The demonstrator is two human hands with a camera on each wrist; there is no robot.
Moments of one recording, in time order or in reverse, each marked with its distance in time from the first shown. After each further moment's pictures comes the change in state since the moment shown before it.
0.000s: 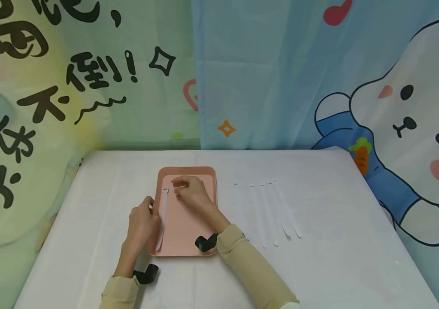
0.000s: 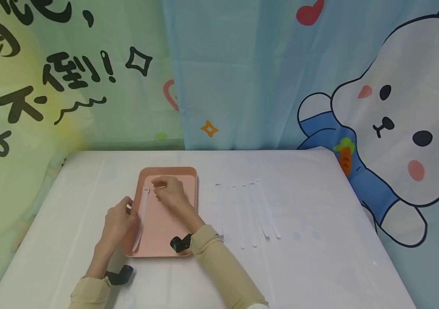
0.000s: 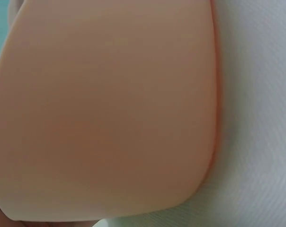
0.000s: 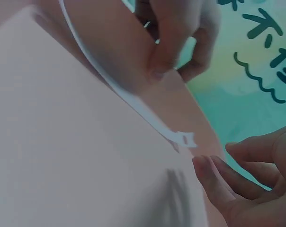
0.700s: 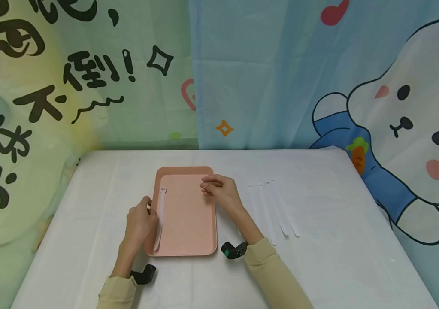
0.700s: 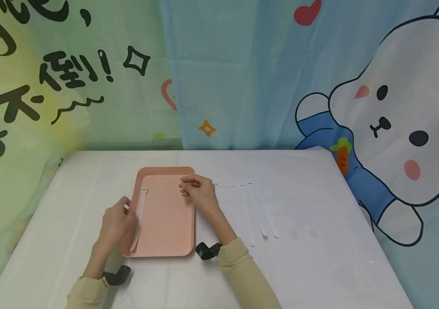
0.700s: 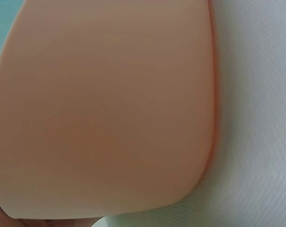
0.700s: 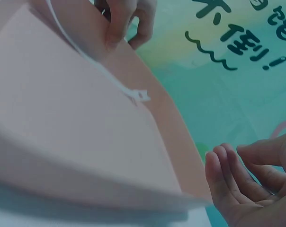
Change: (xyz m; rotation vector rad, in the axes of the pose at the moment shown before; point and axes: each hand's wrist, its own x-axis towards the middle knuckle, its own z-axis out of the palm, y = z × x) left_hand 0.000 0.000 0.001 -0.007 -0.002 -0.007; right_hand -0.037 0.015 -0.069 0.215 0.164 -0.036
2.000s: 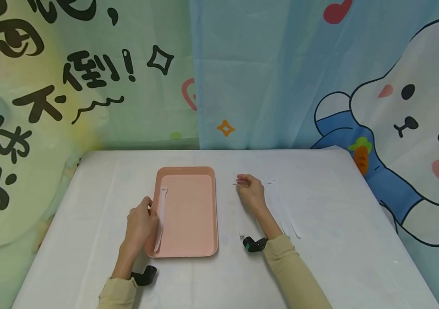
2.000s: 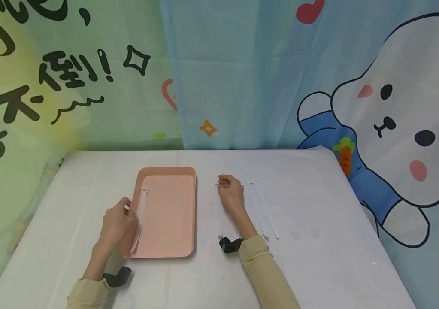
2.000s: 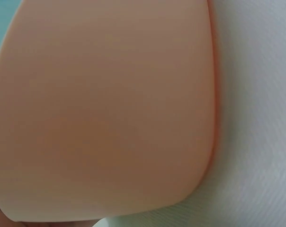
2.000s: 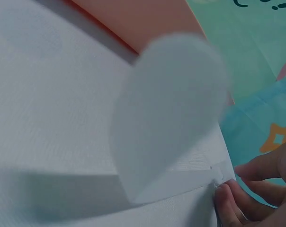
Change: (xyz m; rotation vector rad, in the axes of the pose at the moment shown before) left_hand -0.001 -0.001 0.001 -0.016 -0.001 0.023; right_hand 0.021 0.042 -0.070 -0.389 0.263 0.064
